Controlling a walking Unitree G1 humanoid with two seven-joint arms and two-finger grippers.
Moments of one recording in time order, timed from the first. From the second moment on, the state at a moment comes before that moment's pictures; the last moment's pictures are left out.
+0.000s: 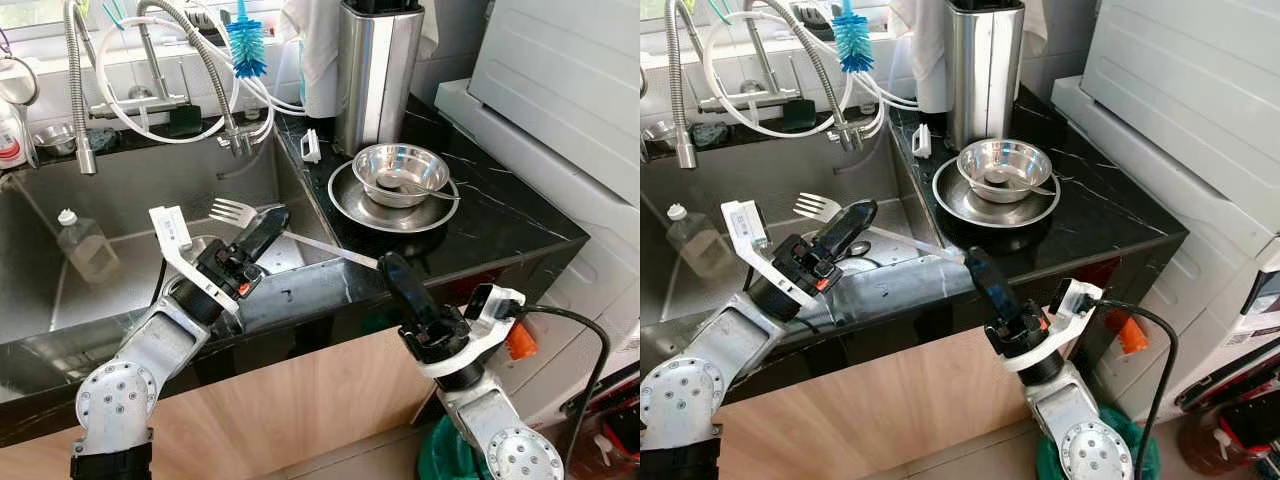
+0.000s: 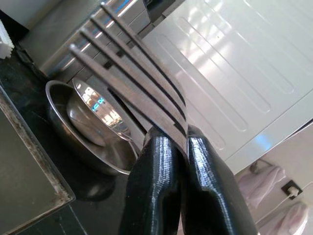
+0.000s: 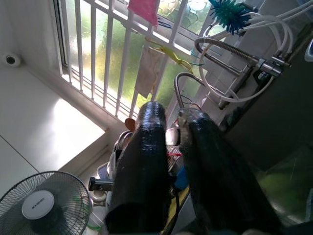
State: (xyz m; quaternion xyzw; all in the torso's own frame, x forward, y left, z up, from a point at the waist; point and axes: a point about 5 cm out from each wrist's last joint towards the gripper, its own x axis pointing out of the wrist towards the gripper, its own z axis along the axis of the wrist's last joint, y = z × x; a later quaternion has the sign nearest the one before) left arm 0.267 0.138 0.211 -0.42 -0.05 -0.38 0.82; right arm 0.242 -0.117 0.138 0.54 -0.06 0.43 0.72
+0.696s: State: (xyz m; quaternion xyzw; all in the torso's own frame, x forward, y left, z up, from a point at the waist) left arm 0.299 0.187 0.231 -0.42 -0.13 -0.17 0.88; right arm 0.240 -0.125 0.132 0.50 -0.06 0.39 0.77
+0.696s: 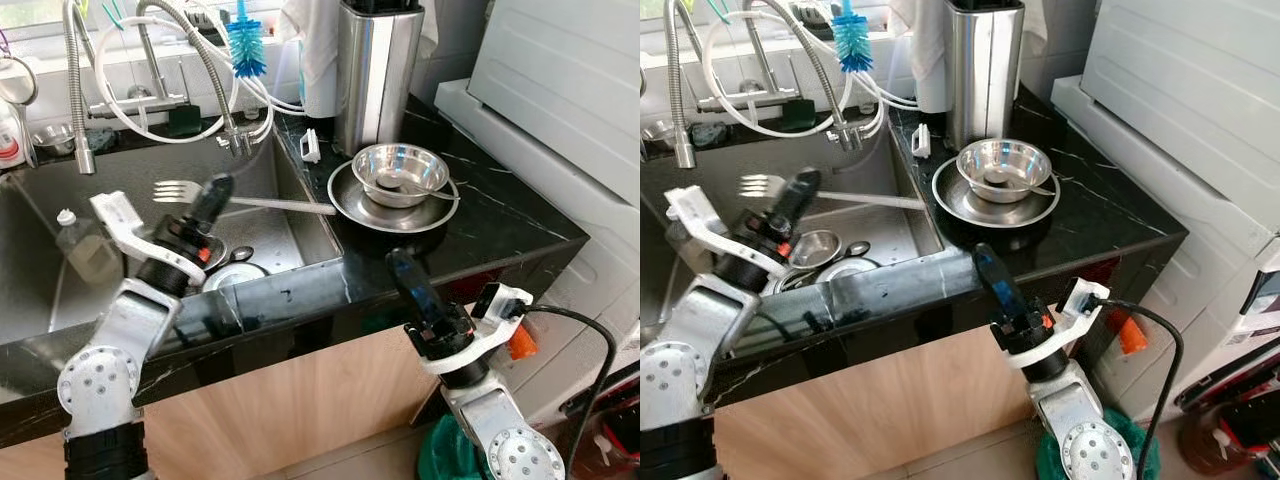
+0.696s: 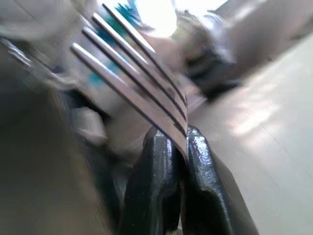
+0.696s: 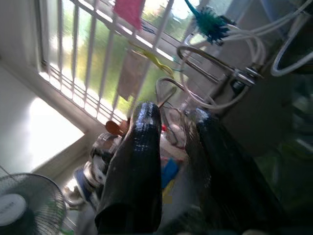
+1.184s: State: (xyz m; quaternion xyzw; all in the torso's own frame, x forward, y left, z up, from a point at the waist) left arm 0.318 0.213 0.227 0.09 -0.18 -0.05 0.98; right arm 0.231 -0.150 0.128 0.24 -0.05 0.26 0.93
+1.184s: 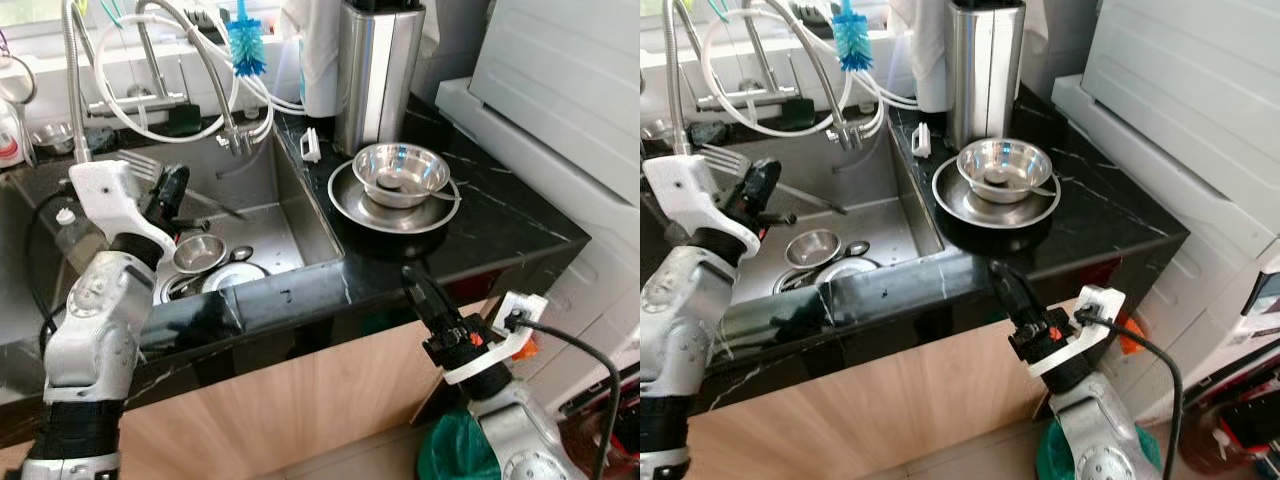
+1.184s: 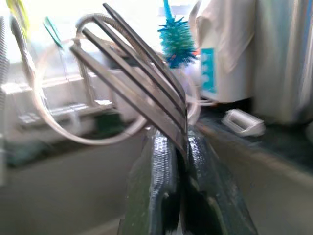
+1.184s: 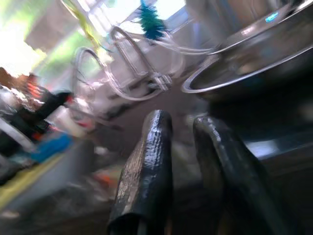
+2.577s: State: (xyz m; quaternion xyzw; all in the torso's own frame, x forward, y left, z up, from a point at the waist) left arm 0.342 0.276 0.146 0.13 0.00 -0.02 0.99; right arm 0.227 -0.157 0.124 0.09 -0.07 0.18 0.98
